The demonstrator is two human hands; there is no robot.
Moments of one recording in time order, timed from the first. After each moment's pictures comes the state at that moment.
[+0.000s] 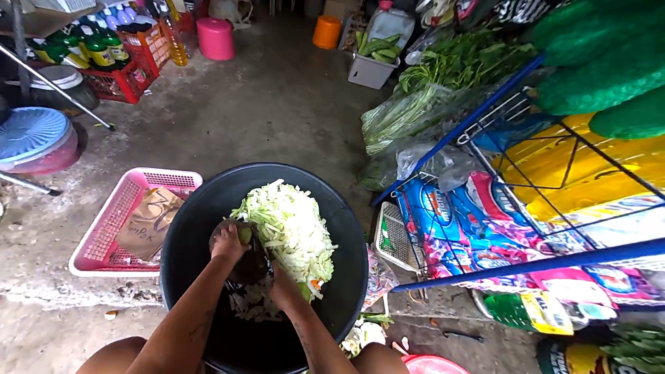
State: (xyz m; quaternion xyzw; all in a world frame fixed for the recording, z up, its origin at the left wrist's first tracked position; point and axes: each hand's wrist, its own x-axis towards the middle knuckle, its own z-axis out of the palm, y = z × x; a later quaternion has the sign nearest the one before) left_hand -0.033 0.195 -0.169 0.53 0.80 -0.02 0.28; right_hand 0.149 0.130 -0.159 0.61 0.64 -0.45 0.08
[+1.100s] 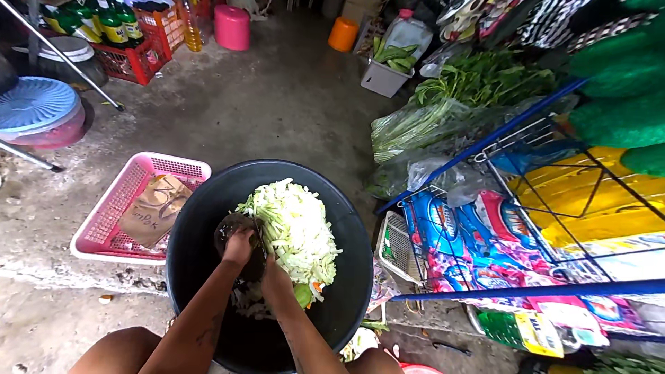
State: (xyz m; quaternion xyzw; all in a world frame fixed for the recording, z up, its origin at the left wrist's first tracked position) left_hand -0.034 0.181 -0.191 0.60 0.73 0.12 0.31; right_hand 0.100 0.132 -0.150 0.65 0.66 -0.35 0.15
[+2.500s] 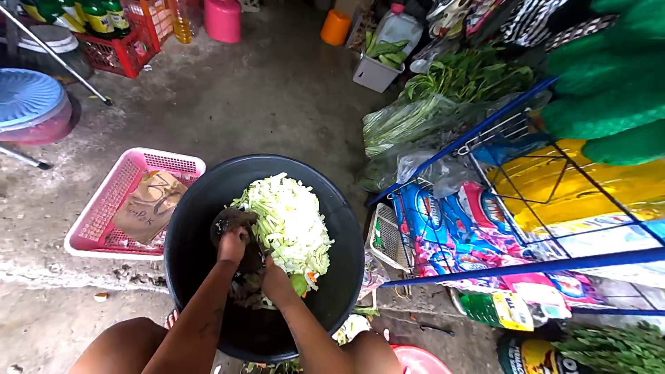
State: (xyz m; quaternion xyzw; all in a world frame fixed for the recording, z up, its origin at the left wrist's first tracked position) left_hand -0.033 0.163 -0.200 0.53 0.77 0.19 0.31; right_hand 0.121 0.118 -0.166 0.62 0.65 -0.41 0.13
